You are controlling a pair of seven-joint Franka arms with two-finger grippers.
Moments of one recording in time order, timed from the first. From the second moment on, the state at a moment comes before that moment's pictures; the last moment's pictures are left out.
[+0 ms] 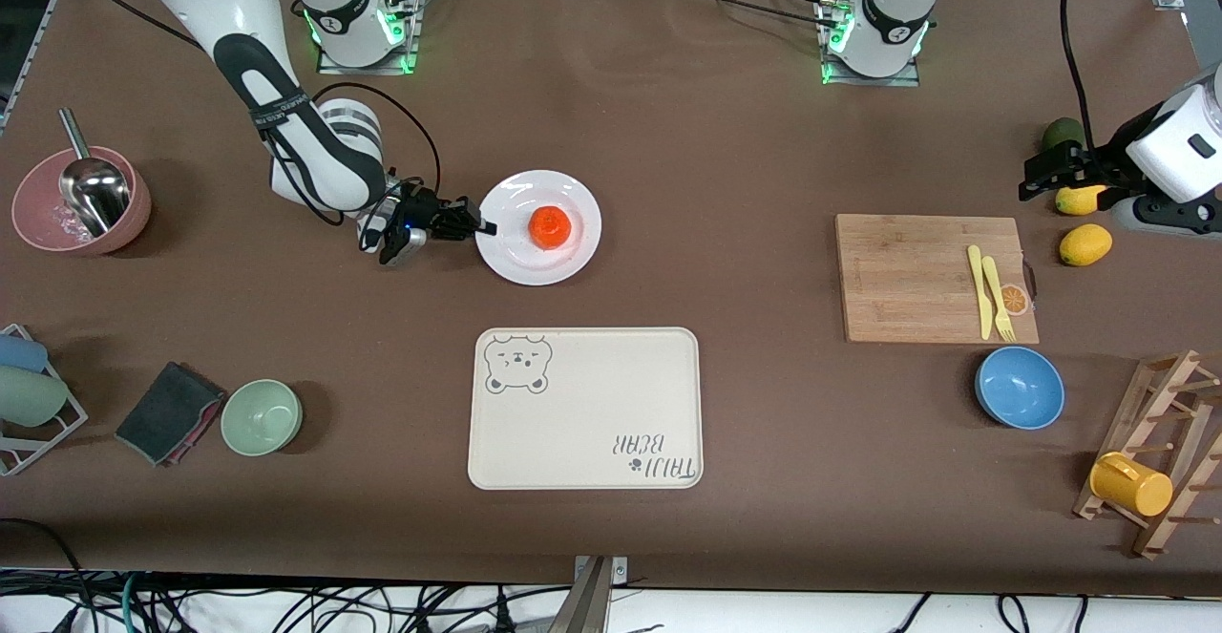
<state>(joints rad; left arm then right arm) -0.04 0.03 0.07 -1.67 -0.04 1.59 0.12 -0.09 0.47 0.44 -2.37 1.50 2.50 -1.19</state>
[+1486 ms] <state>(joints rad) -0.04 0.03 0.07 -1.67 -0.04 1.58 0.12 -0.09 0.52 0.43 -2.05 1.42 2.51 -0.74</state>
